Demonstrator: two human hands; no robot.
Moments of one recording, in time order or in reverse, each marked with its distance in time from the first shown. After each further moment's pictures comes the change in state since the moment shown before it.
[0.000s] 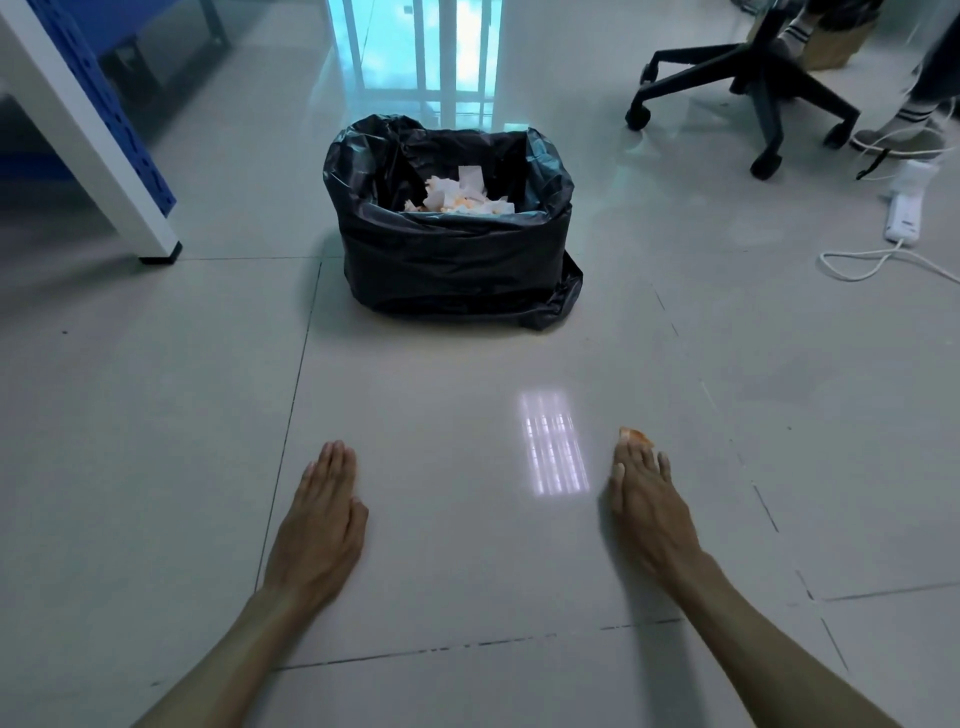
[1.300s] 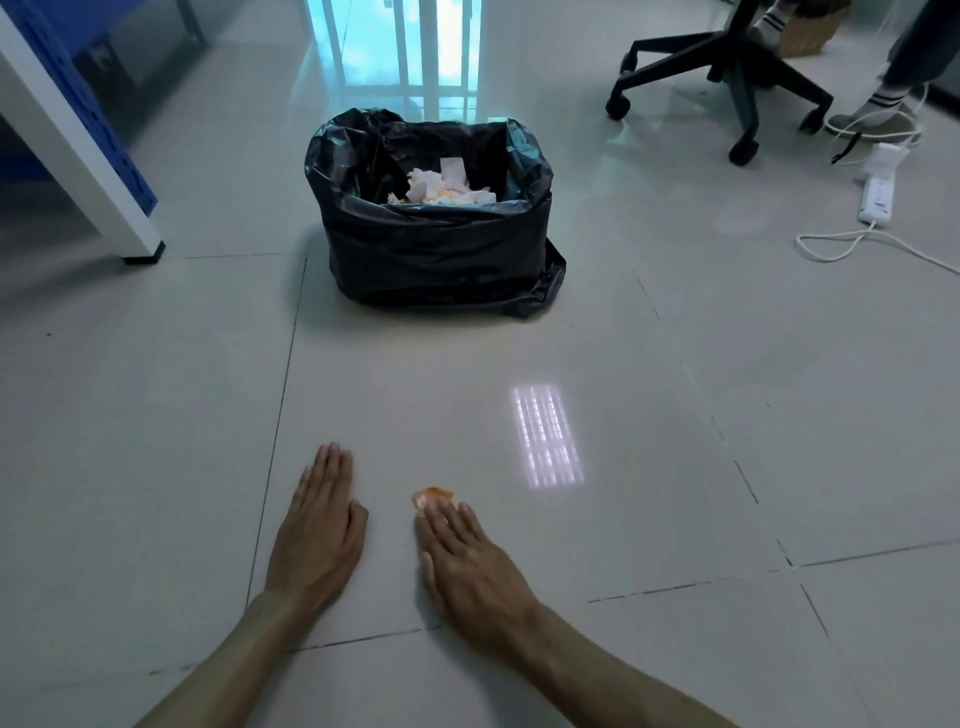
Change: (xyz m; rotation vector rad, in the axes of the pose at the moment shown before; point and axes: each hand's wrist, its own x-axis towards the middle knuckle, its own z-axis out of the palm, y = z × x) left_hand -0.018 0.015 0.000 0.000 0.006 -0.022; right_hand -0.082 -0.150 0.037 0.069 -0.117 -0.581
